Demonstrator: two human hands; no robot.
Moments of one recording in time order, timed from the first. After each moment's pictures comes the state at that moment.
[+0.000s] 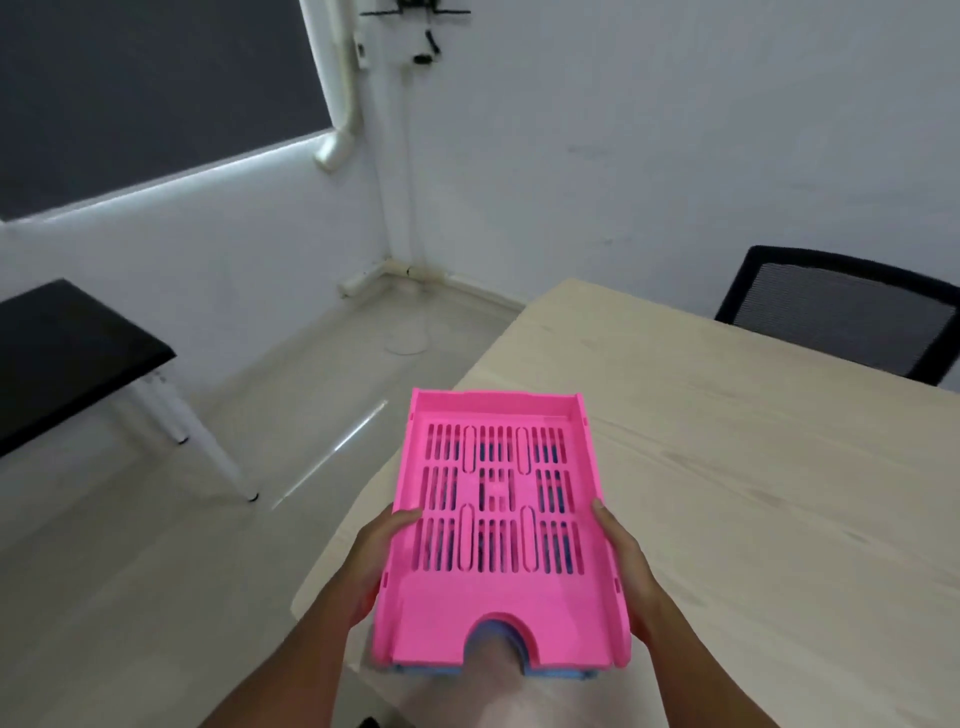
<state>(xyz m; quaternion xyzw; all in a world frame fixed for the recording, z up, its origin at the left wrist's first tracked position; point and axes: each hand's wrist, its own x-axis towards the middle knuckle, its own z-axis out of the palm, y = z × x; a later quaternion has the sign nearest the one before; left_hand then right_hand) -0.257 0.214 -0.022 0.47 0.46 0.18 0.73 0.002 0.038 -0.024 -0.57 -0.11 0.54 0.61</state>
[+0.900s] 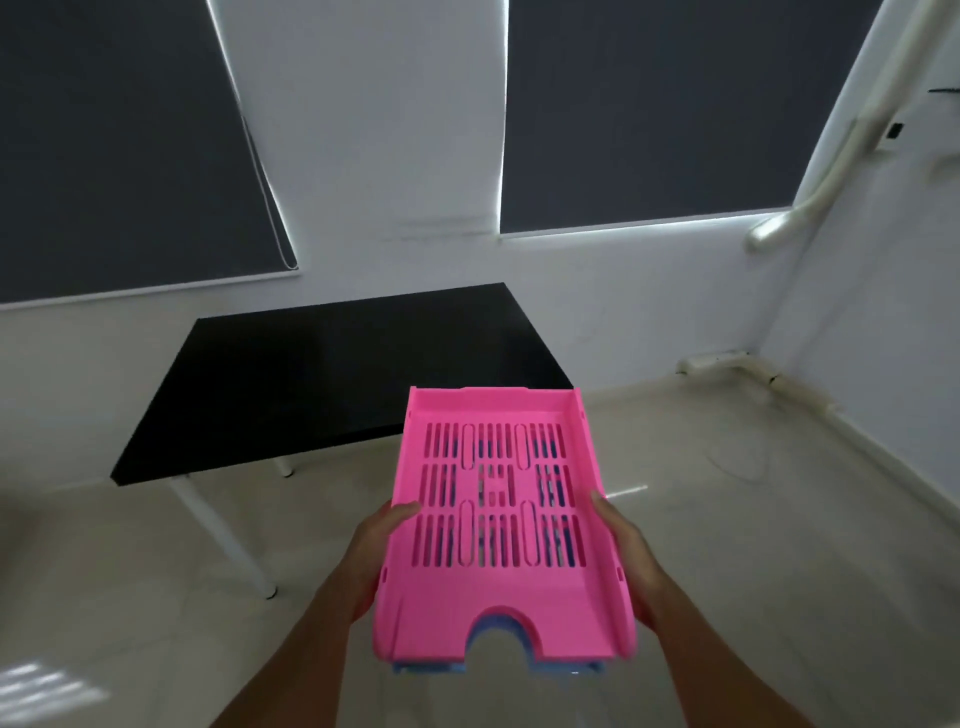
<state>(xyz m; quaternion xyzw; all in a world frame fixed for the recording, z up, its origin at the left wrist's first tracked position) -0.731 0.458 0.007 0.30 0.57 0.48 0.59 -0.422 0.516 0.008 -0.47 -0.37 0.71 0.37</state>
